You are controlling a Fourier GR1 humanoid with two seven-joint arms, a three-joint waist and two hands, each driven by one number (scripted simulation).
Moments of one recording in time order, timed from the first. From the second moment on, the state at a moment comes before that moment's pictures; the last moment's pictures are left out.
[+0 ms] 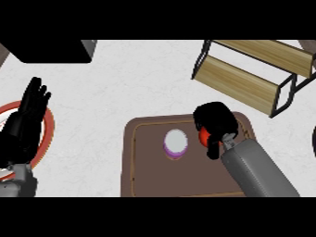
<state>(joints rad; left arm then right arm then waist) -0.09 0.18 0.08 -1.68 0.02 0.14 0.16 -0.44 -0.16 0.39 -1.23 1.08 0.32 0.26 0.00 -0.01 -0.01</state>
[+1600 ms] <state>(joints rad) -0.08 0.16 0.05 -1.68 -0.01 0.15 0.16 -0.81 -0.01 0.20 -1.55 1.31 -0.04 1.23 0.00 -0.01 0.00</state>
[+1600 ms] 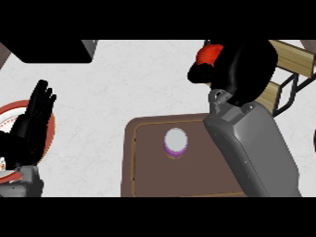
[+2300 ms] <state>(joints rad) -0.08 0.15 0.06 -1.67 -0.01 0.15 0.15 -0.78 -0.03 -0.07 -1.48 1.39 -0.11 1.09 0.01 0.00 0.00</state>
